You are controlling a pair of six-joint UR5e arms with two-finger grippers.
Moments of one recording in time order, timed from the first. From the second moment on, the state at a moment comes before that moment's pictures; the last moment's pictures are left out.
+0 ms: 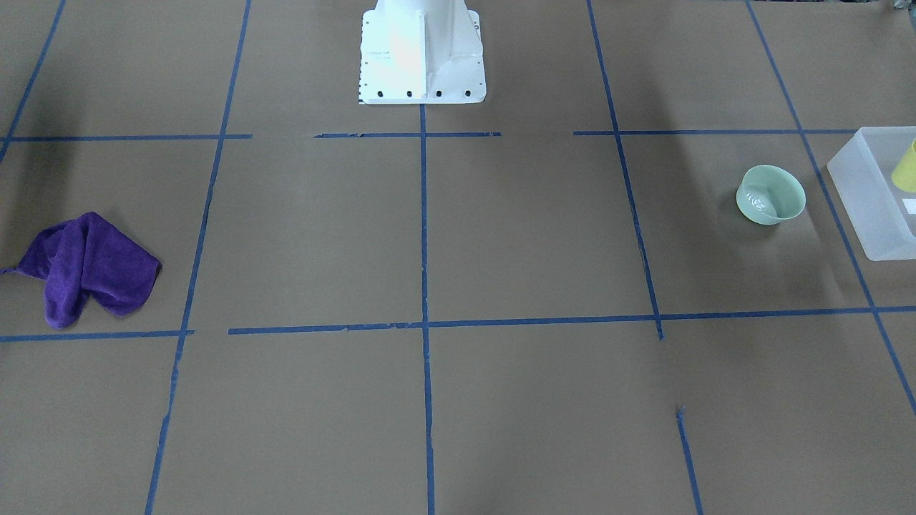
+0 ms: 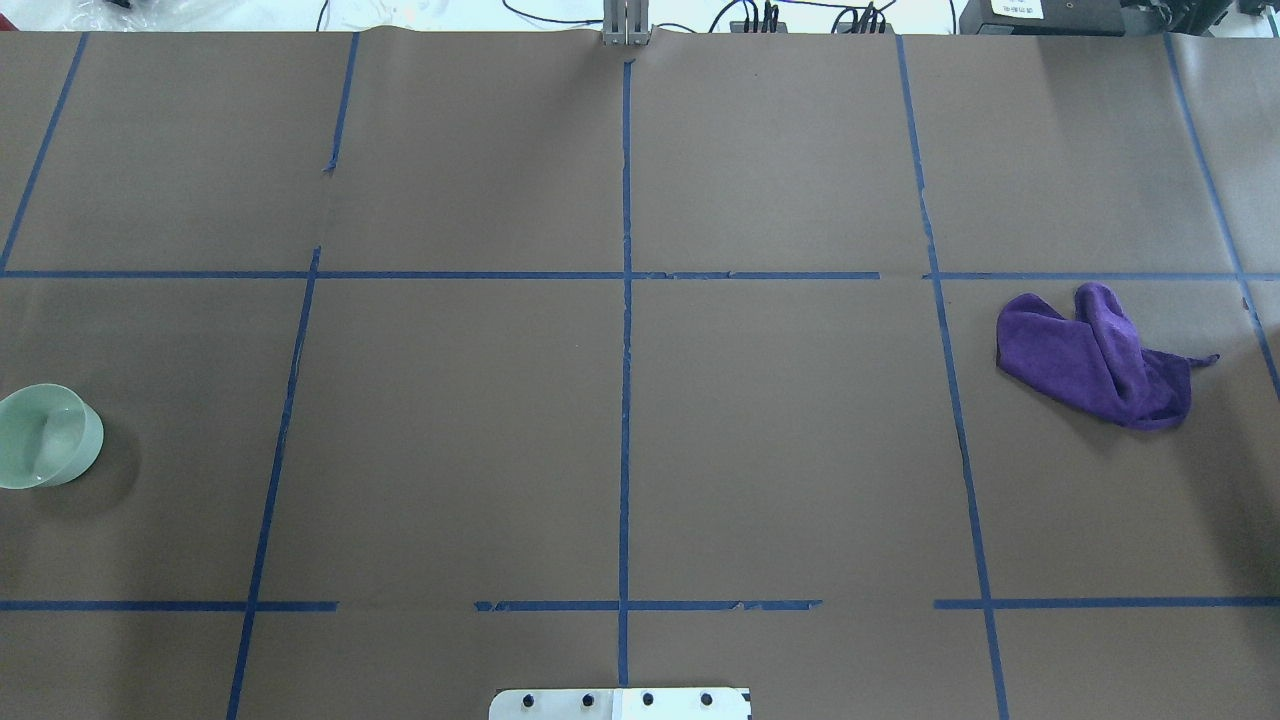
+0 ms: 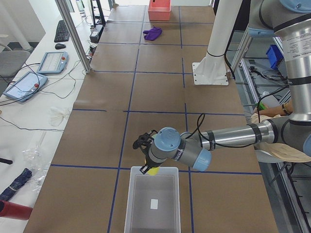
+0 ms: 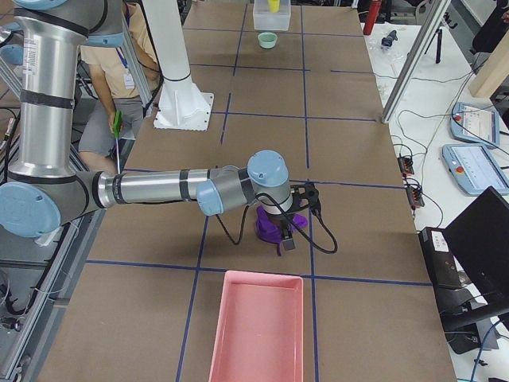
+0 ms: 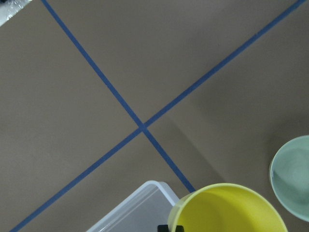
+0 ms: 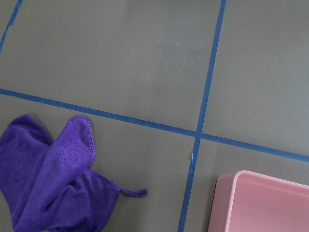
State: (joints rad) left arm -1.56 -1.26 -1.64 -2.21 -2.35 0.42; right arm 1.53 -1.72 1.82 -1.31 2.33 0.07
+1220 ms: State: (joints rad) left arm -1.50 -1.22 -1.41 -2.56 -2.38 0.27; right arm 1.53 -1.73 1.82 -1.31 2.33 0.07
